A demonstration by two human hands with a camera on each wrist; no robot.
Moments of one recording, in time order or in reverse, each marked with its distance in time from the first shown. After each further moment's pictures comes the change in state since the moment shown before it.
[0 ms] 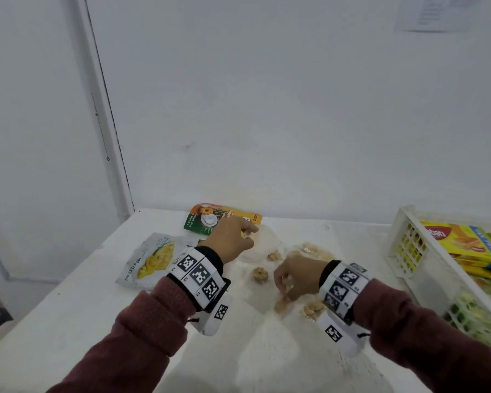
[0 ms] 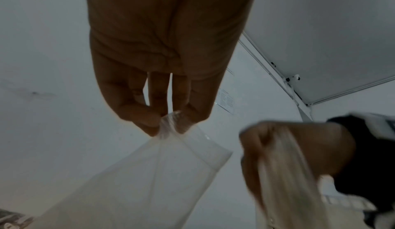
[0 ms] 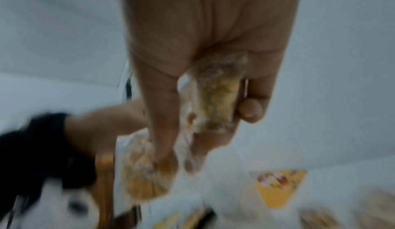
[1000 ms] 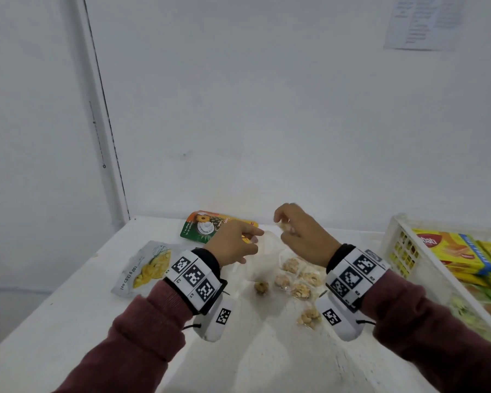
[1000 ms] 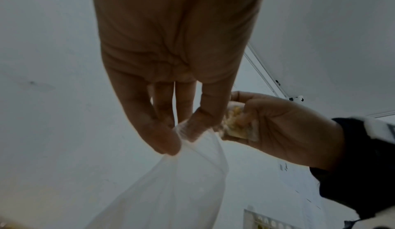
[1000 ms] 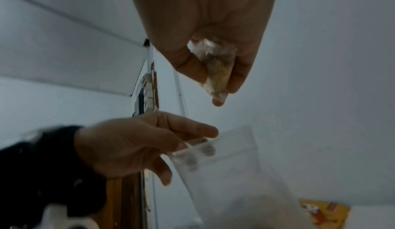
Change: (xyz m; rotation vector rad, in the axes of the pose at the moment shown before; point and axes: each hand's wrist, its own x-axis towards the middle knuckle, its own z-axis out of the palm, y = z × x) left_hand 0.002 0.006 -0.005 -0.289 -0.108 -0.020; right_hand -0.021 -0.013 -0.047 0.312 0.729 -0.145
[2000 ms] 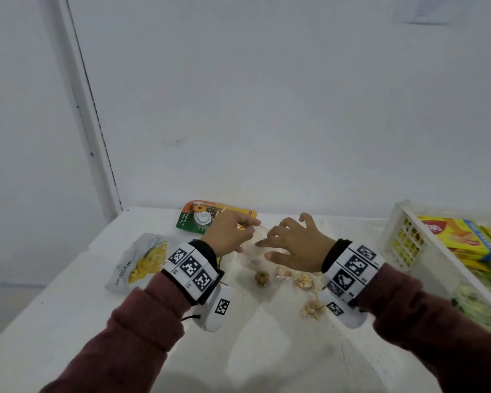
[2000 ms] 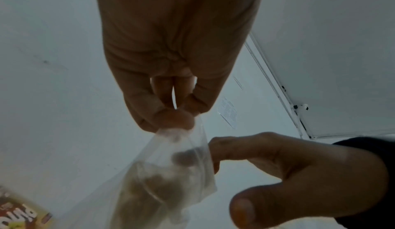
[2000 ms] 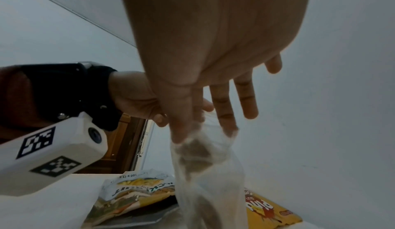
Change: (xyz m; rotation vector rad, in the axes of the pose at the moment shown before) left_hand 0.016 -0.019 -0.002 -0.050 0.045 0.032; right_hand -0.001 0.004 0.021 -0.781 -0.463 -0.003
